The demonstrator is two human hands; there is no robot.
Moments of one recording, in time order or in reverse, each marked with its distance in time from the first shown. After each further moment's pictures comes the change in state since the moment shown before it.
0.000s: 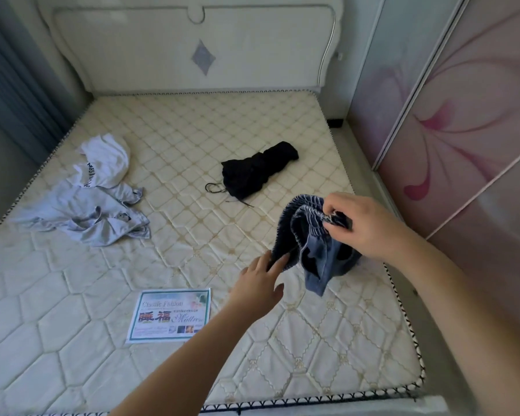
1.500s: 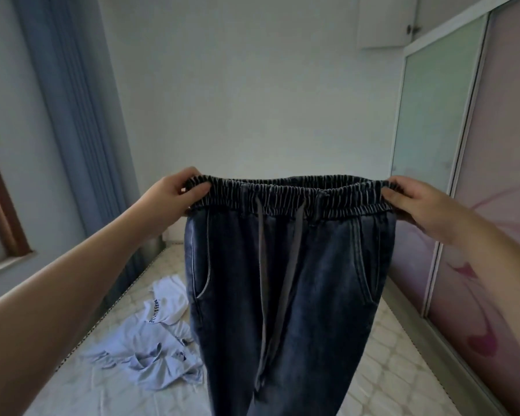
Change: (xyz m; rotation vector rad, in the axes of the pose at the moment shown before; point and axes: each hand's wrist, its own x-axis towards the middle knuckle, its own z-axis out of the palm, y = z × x) left_hand -0.146 -0.134 -0.514 -0.465 0.710 0.194; right_hand 0.095 -0.182 -0.179 0.550 0.337 -0.102
